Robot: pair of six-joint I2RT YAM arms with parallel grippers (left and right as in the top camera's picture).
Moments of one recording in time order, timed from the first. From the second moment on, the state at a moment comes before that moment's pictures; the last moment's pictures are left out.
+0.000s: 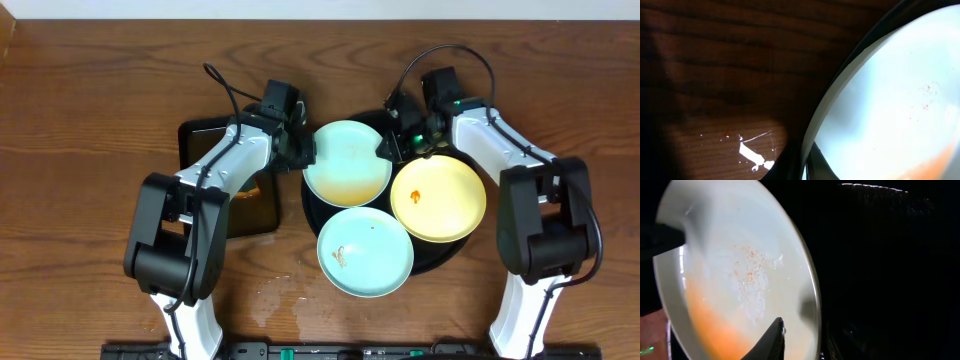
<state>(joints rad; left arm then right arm) -0.30 1.96 1.27 -0.55 0.25 -0.37 0.22 2.08 1.40 -0.61 -0.56 -0.10</state>
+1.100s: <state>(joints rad) -0.30 1.96 1.27 -0.53 0.24 -0.35 0.19 2.11 1.40 -0.65 -0.80 -0.16</state>
